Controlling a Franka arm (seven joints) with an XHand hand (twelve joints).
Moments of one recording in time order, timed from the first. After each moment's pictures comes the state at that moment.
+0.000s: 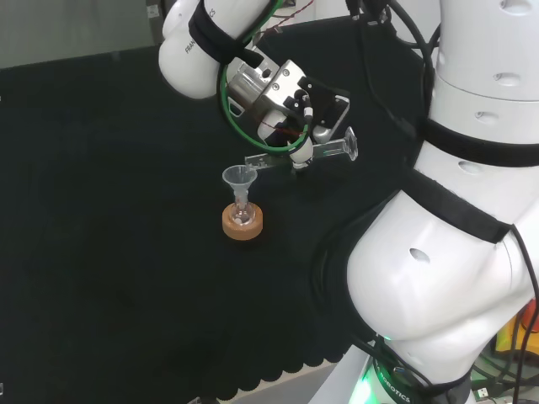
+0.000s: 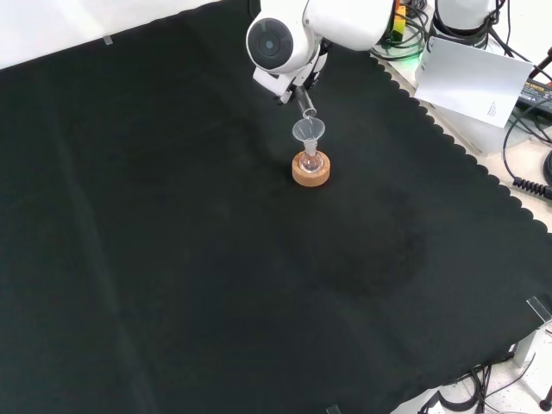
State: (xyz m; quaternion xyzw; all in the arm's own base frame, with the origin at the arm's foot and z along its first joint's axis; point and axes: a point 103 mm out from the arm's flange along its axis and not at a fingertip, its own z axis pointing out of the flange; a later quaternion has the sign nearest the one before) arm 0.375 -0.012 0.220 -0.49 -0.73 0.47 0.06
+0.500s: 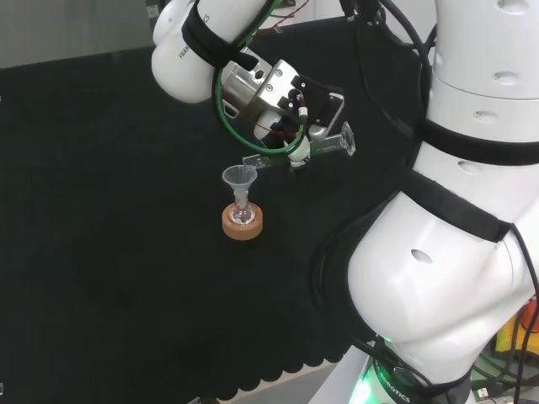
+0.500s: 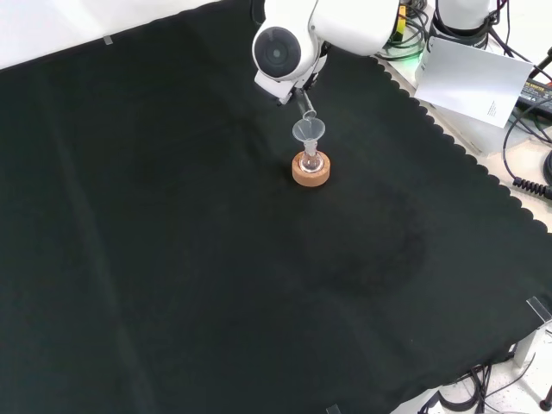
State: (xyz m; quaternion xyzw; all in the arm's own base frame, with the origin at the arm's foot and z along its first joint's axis) arm 0.380 -0.007 0.223 -0.48 -0.73 0.49 0.04
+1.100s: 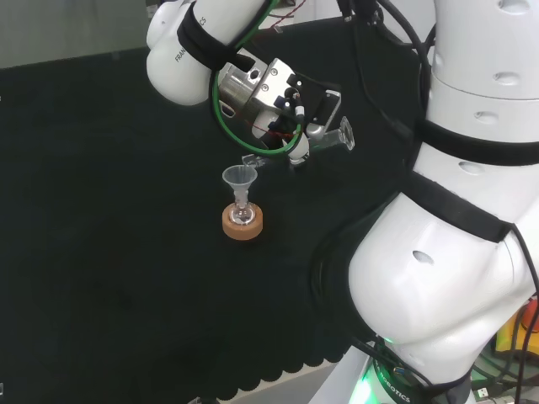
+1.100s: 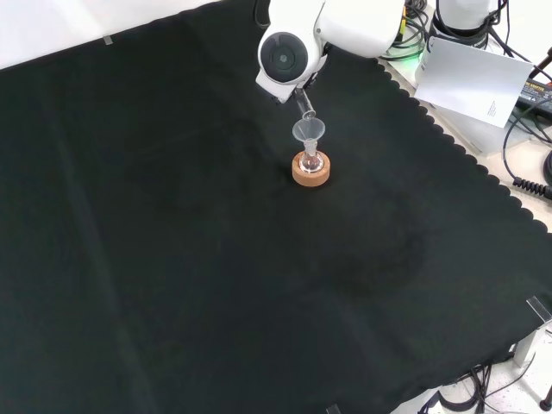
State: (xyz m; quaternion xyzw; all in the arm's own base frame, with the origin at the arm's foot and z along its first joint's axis) arm 0.381 -0.004 0.228 -0.48 -0.72 0.50 0.02
